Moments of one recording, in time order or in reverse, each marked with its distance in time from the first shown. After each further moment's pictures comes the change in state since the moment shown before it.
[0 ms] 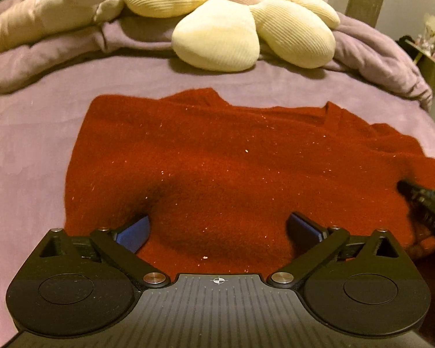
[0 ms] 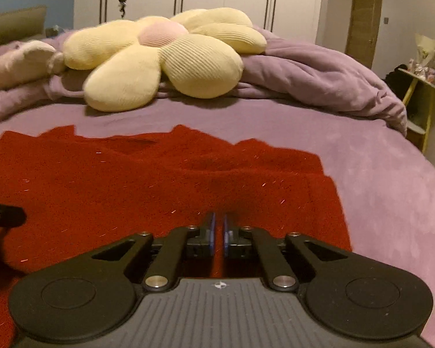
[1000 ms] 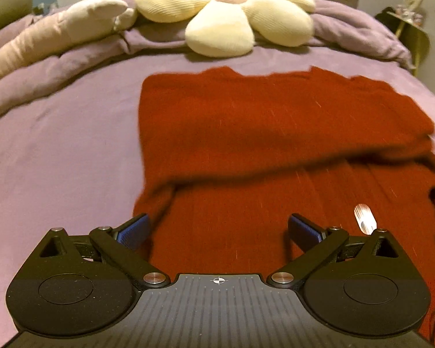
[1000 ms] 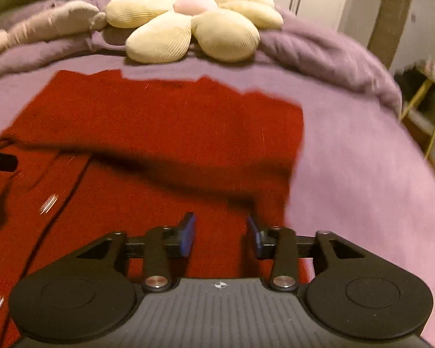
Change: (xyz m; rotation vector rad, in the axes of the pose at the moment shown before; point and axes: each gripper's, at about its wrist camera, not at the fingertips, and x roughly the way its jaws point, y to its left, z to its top) left arm -0.111 0.039 -0.086 0.121 0.011 0.013; right arm -0.127 -0.021 -0.064 -0.073 0.164 0.100
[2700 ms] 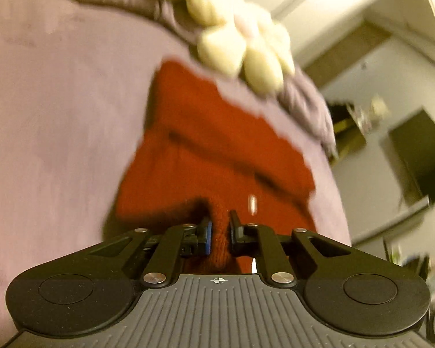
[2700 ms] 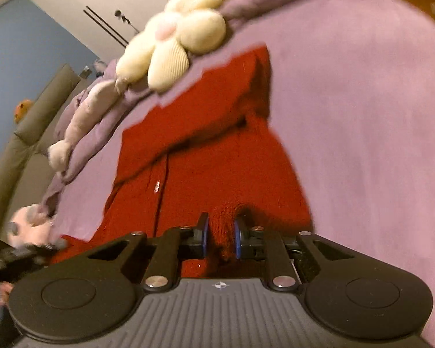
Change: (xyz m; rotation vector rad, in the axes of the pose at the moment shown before) left arm -0.116 0.106 -0.032 -0.523 -0.038 -0.450; right arm -0.108 -0.112 -0.048 0.513 0.063 0.427
